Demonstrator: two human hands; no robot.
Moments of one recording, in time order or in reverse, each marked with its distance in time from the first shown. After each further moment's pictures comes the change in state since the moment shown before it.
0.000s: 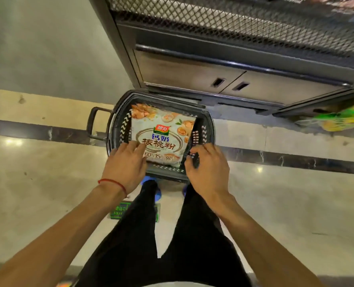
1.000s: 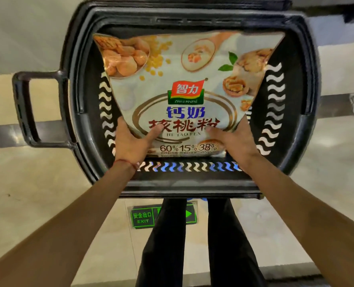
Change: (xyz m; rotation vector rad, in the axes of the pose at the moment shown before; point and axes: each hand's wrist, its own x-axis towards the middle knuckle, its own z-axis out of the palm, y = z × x) left_hand 0.171 -0.130 0.321 -1.055 -0.048 -0.562; right_hand 0.118 0.122 0.359 1.024 -0.203 0.671
